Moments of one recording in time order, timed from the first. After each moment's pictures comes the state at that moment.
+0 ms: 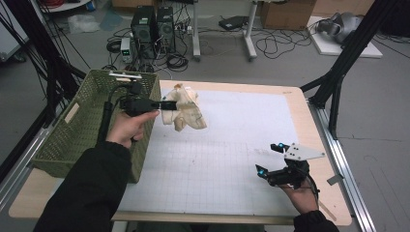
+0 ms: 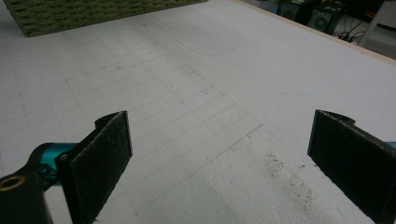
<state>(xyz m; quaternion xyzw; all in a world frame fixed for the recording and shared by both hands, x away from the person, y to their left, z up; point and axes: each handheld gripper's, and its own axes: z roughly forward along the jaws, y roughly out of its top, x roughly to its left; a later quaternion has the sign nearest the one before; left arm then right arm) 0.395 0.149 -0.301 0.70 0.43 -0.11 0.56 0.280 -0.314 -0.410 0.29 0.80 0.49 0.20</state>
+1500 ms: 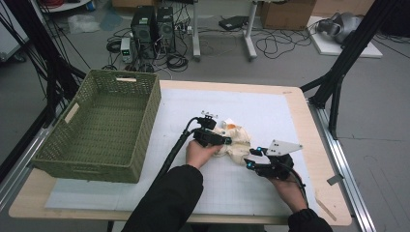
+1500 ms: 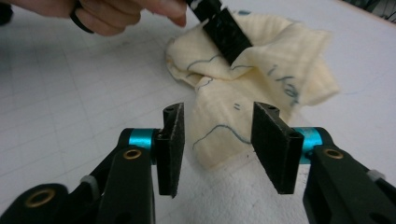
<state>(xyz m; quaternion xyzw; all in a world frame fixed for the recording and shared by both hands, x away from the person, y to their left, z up) 0.404 -0.030 -0.431 0.77 0.45 -0.04 0.45 0.306 -0.282 -0.425 0.25 0.84 0.45 0.17</state>
